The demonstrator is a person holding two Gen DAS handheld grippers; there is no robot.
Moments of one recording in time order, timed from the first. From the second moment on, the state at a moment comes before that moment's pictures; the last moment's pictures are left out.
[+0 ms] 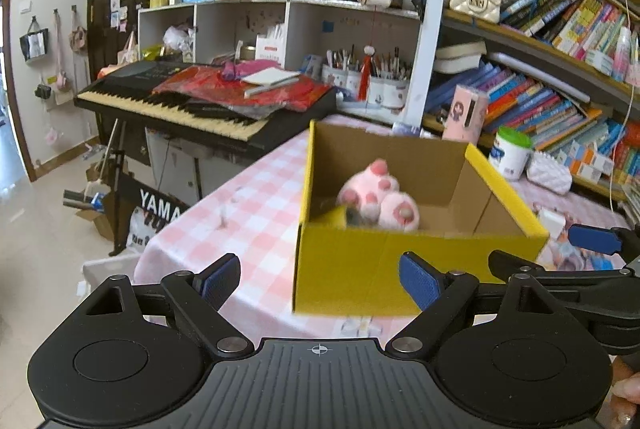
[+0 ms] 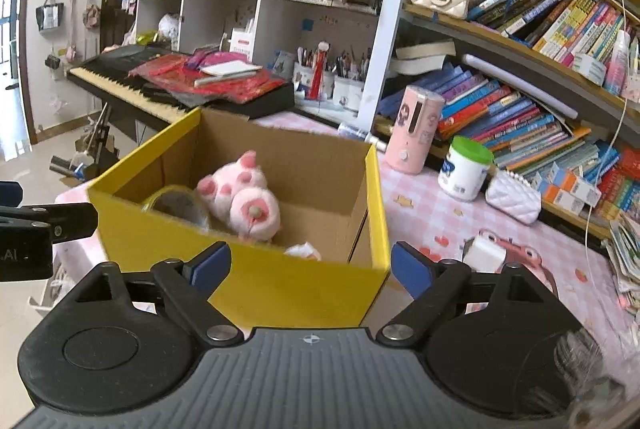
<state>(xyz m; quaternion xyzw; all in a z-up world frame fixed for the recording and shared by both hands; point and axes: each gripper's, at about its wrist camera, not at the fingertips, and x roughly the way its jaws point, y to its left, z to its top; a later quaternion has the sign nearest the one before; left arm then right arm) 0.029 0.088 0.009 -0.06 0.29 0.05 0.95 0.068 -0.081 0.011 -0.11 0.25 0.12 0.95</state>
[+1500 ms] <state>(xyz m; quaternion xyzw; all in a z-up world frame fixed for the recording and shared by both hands) -0.041 0.061 -0.024 -0.02 0.36 -0.06 0.93 -0.049 -0.122 -0.029 -0.07 0.34 0.00 0.94</state>
